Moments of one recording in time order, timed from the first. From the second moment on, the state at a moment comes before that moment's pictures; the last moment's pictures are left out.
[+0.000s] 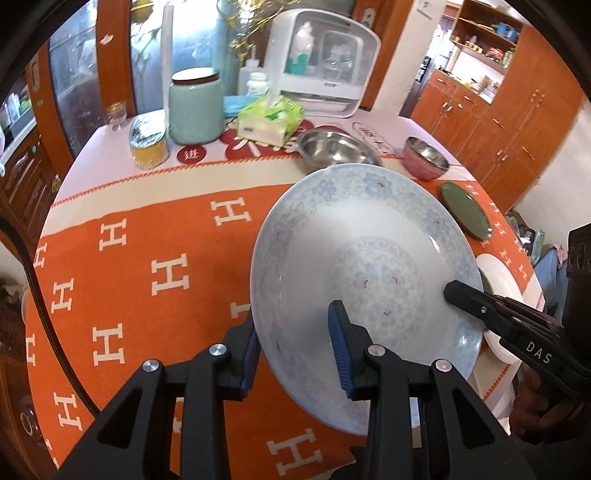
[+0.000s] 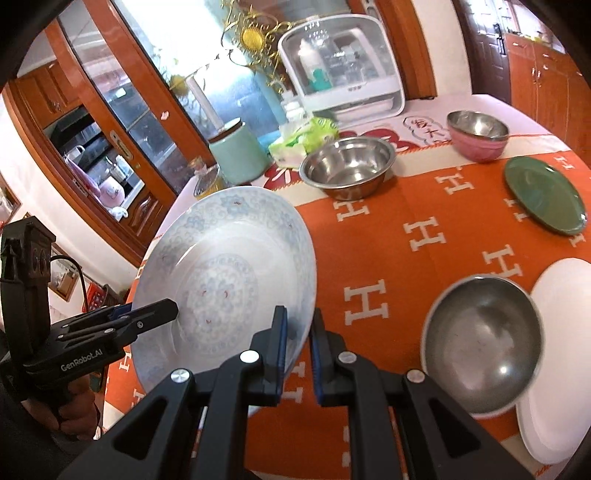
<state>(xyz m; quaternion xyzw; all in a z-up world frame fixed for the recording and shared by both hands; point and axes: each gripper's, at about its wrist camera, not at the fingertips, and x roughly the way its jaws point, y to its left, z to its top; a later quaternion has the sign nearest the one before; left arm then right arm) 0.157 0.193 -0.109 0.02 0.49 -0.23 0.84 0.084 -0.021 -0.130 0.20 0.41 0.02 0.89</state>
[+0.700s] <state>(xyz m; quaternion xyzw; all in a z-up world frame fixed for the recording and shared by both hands) 0.088 0.123 -0.066 0.05 0.45 -0.31 0.84 -0.011 -0.075 -0.104 0.22 0.35 -0.03 0.91</state>
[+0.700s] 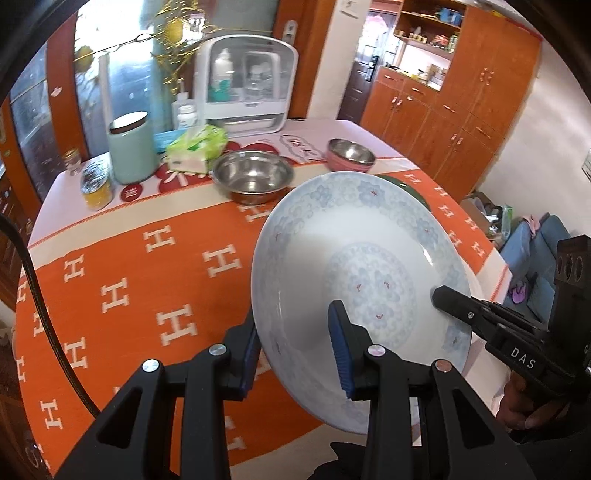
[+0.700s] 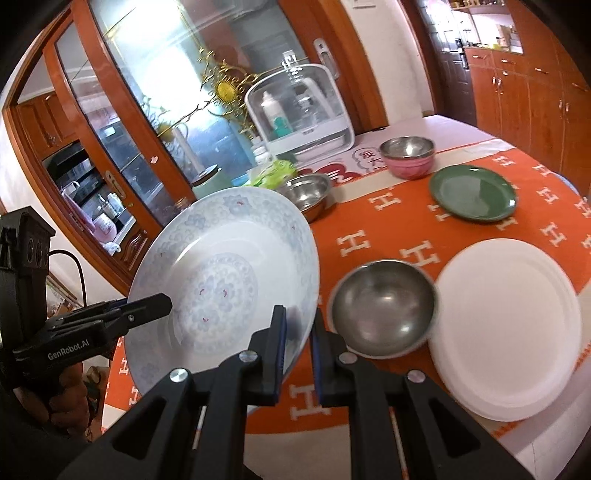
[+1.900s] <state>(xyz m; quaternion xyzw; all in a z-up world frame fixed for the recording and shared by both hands) 0.012 -0.098 -0.079 0.06 0.47 -0.34 0.81 -0.097 -0.271 -0.100 0.21 0.39 -0.07 0.89</state>
